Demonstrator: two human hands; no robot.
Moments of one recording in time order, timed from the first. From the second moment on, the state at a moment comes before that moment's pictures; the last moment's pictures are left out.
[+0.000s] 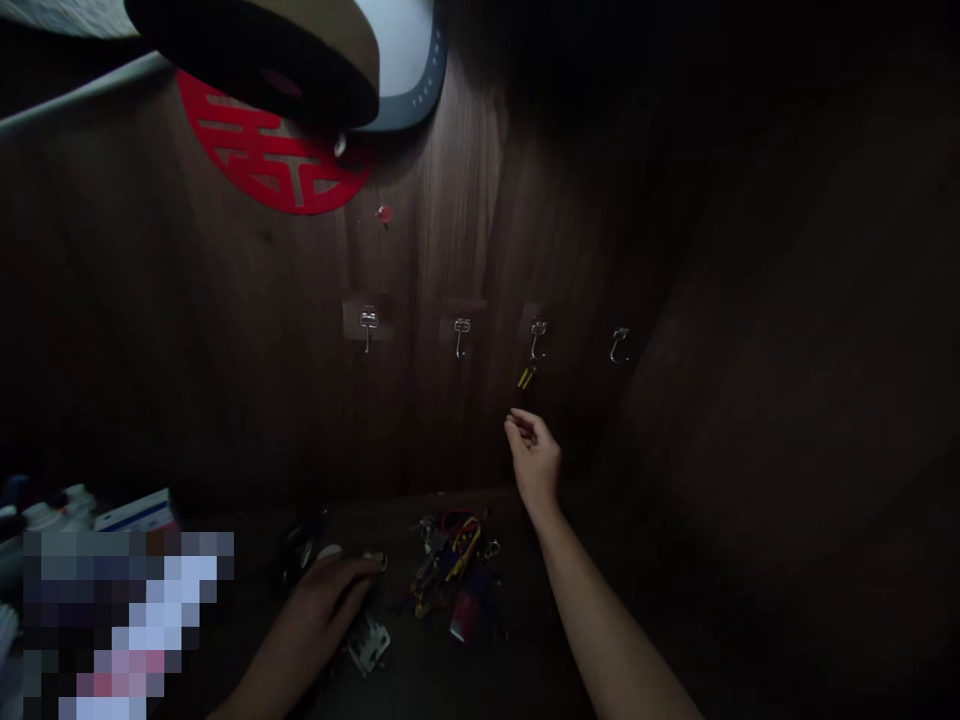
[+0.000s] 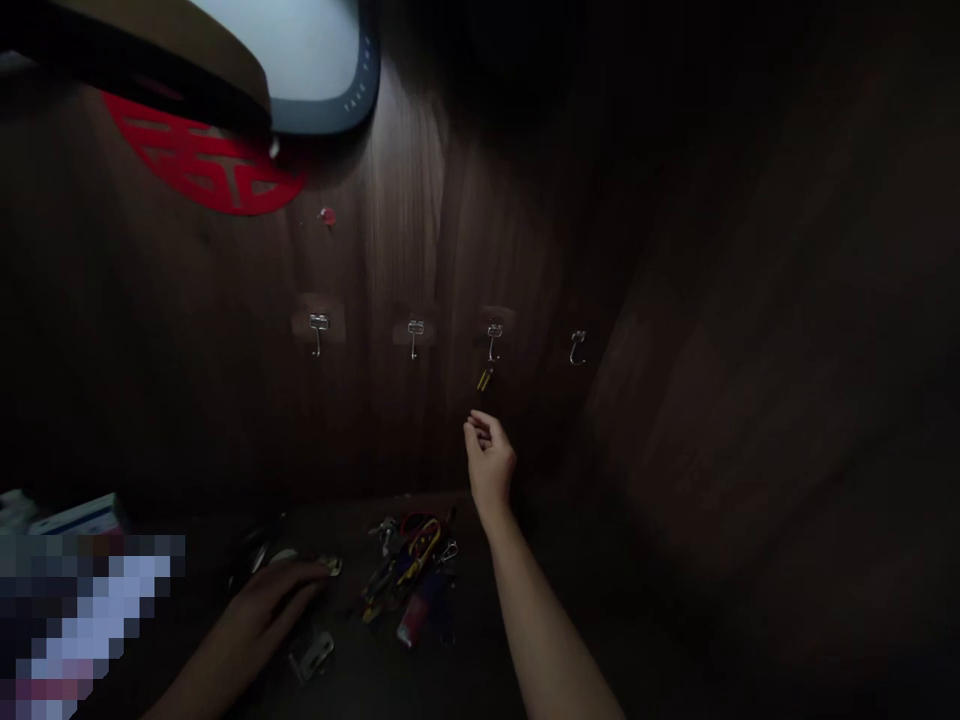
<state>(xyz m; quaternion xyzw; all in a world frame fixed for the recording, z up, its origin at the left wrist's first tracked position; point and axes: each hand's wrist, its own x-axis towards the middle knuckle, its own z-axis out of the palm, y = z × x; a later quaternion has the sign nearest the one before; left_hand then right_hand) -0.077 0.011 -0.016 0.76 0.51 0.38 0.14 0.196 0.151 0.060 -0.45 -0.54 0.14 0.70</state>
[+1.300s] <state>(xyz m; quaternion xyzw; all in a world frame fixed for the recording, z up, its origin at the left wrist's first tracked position) -0.088 0.011 -0.007 0.71 0.57 0.40 0.07 0.125 0.059 -0.010 -0.35 -0.88 0.19 0.25</state>
